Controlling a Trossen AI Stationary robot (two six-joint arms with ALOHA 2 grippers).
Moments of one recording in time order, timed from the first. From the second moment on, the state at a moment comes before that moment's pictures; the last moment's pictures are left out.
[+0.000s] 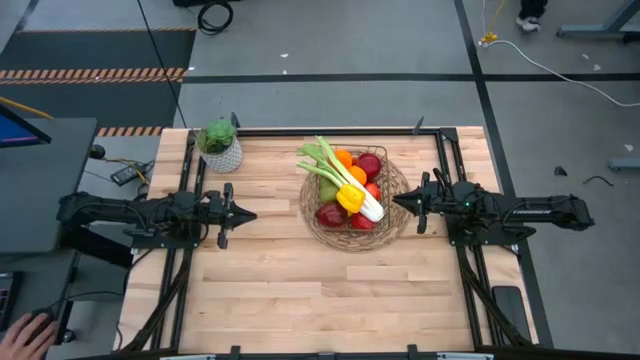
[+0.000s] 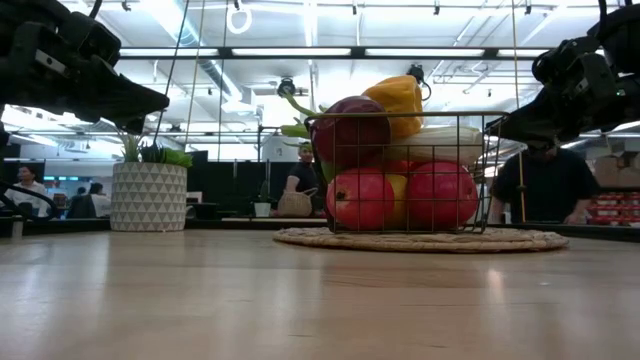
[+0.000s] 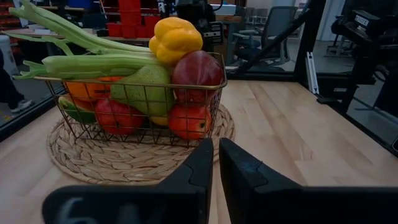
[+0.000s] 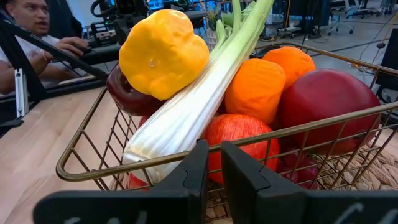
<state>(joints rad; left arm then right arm) -0.03 0.27 0.01 0.19 -0.05 -0.04 -0.11 0.19 0.01 0.04 0.11 0.16</state>
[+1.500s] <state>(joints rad) -0.03 0.27 0.01 0.19 -0.05 -0.04 -0.11 0.19 0.01 0.04 0.11 0.16</state>
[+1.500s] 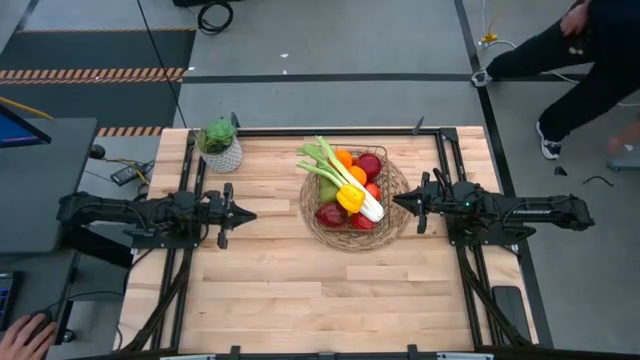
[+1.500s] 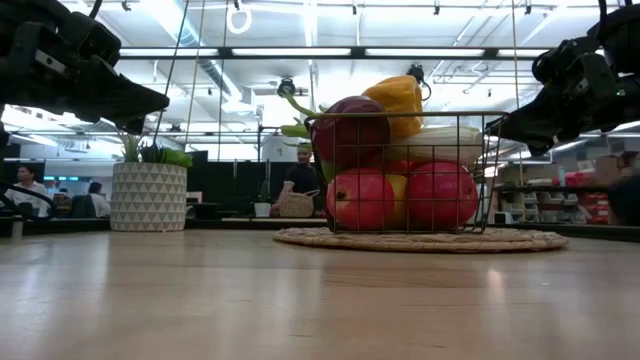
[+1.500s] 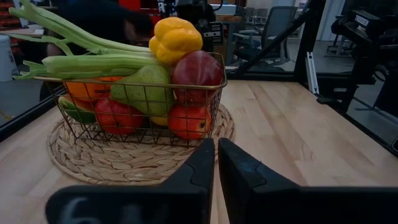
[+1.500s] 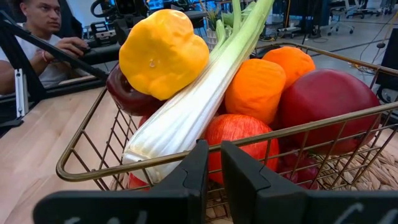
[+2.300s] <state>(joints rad) -0.03 0.27 0.01 0.19 -0.05 -0.04 -0.11 0.19 0.01 0.04 0.11 0.16</state>
